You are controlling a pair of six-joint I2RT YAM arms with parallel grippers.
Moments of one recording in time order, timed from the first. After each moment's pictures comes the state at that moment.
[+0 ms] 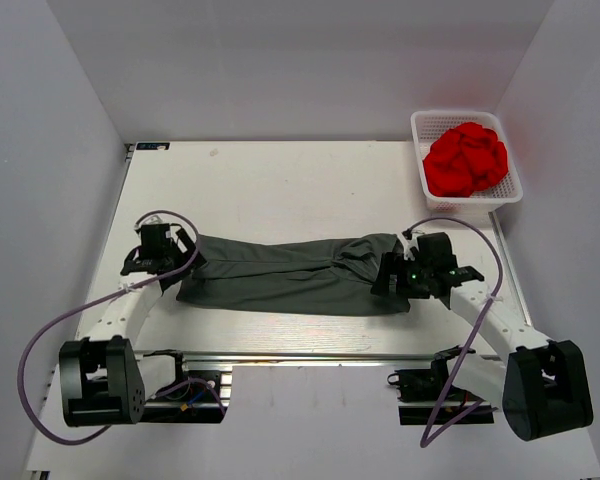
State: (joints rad) left arm 0.04 1.17 0.61 -0.35 -0.05 -0.50; right arm 0.26 1.08 0.53 -0.41 -0.28 0.28
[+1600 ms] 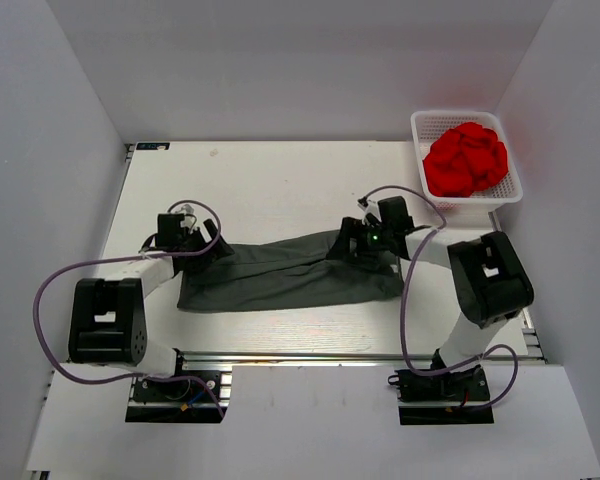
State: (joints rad) left arm -0.02 1.46 0.66 -0.08 0.27 -0.49; right arm 0.36 1.71 0.83 0.01 -0.61 0.41
